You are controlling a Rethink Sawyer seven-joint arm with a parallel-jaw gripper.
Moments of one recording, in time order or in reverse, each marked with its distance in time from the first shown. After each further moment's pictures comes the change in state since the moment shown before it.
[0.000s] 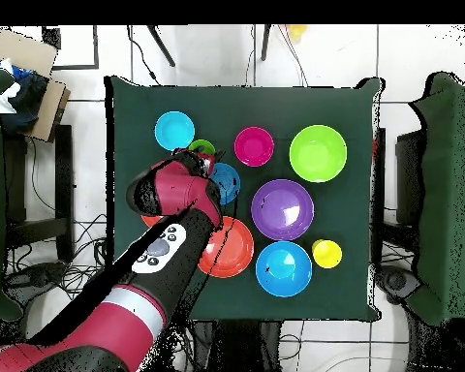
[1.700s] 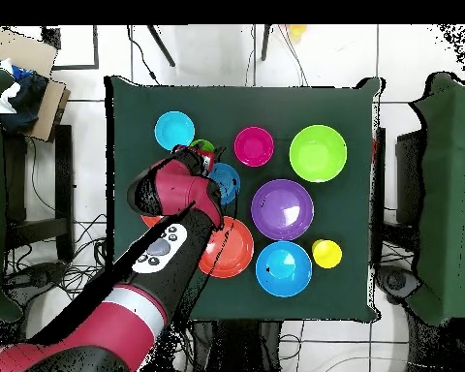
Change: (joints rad) arm -0.002 0.000 0.000 0.000 0.000 -0.044 0.000
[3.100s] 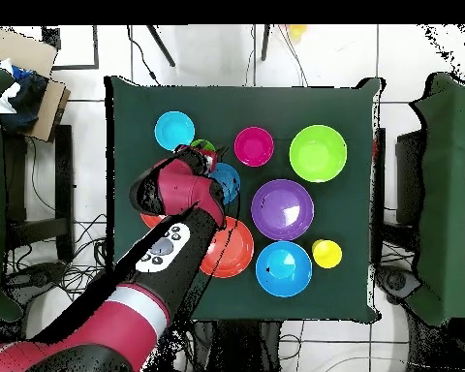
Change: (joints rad) arm -0.008 0.000 0.000 0.001 0.000 0.000 0.000
